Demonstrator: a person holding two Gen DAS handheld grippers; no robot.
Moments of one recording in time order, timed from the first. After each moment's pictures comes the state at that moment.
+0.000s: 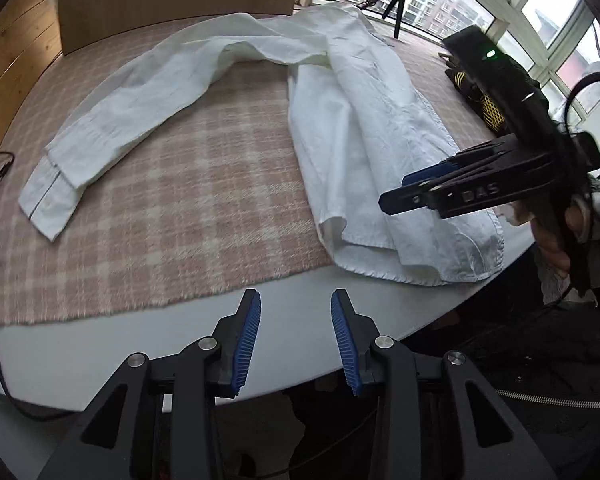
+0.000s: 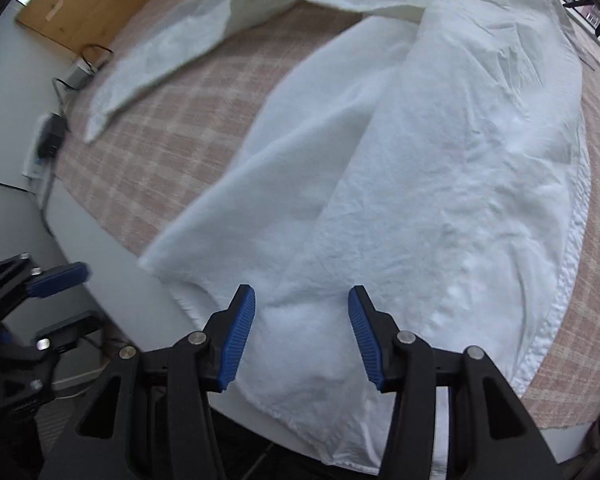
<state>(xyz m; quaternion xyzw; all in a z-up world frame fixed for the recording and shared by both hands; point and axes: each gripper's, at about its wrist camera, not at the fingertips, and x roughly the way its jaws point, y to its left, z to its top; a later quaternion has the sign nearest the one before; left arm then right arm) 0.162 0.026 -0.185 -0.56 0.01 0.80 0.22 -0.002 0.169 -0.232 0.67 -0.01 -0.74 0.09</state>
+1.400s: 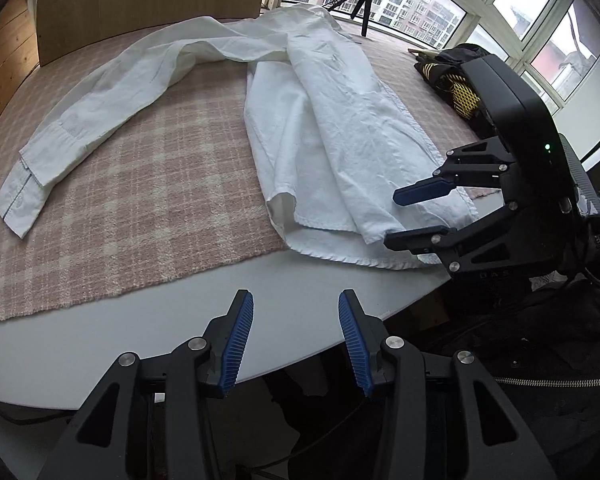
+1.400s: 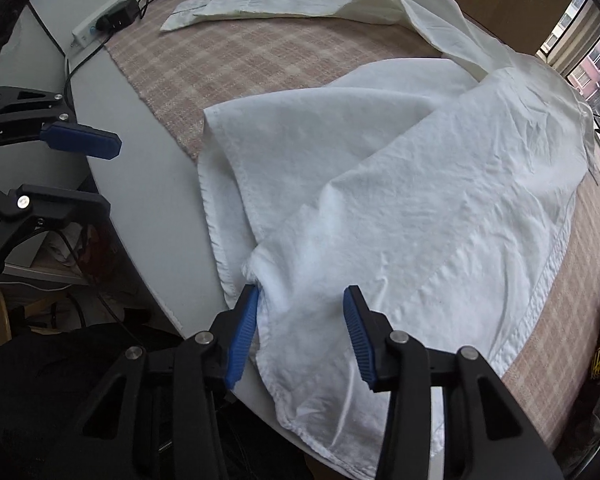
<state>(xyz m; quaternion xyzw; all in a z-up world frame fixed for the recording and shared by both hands) 0.180 0.054 -0.195 -0.54 0.02 0.80 0.27 0.080 0.165 -0.217 0.59 0.17 -0.76 0.21</state>
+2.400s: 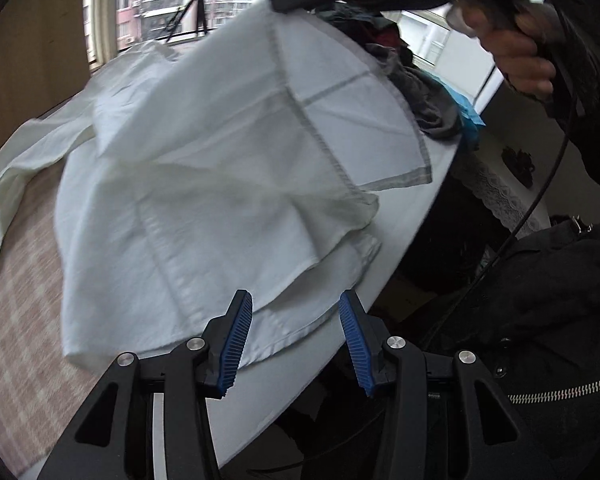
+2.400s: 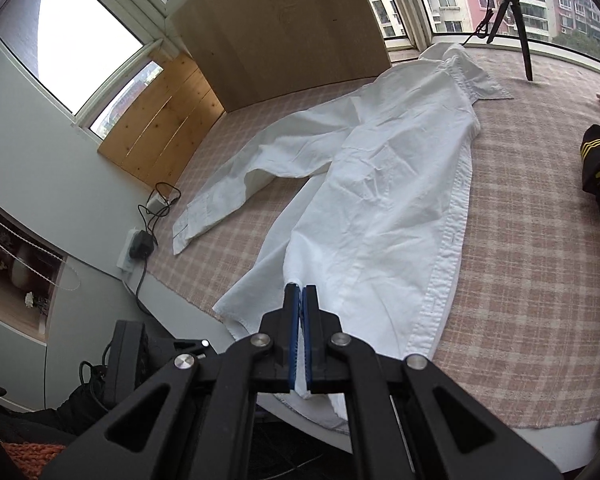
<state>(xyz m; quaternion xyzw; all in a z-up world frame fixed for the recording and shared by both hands) 0.190 0.188 -0.200 -0.44 0.15 0.75 0.46 0.061 0.336 -0.090 0.48 -0.19 -0.84 0.16</state>
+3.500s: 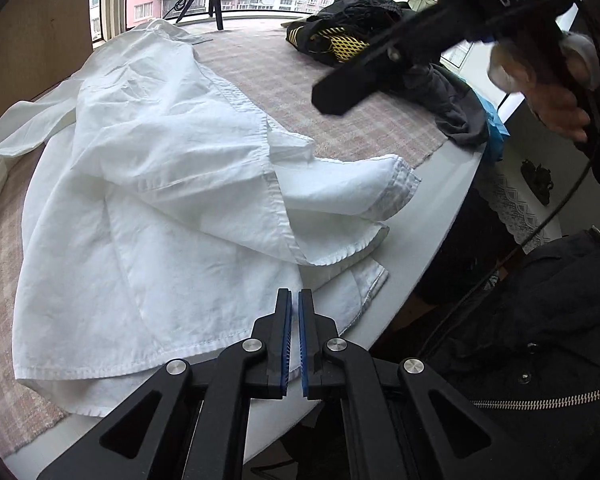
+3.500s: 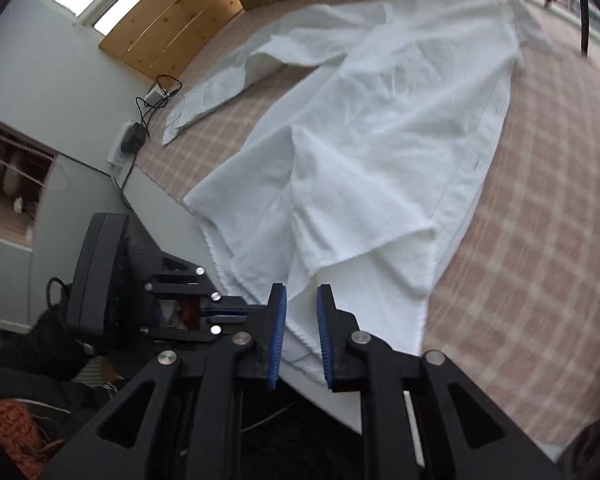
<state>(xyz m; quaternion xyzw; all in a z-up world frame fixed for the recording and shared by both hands) 0.176 0.214 -0.223 -0.49 0.12 0.76 0.41 0.064 0.327 -0.168 0.61 -0.12 -0.74 0.24</state>
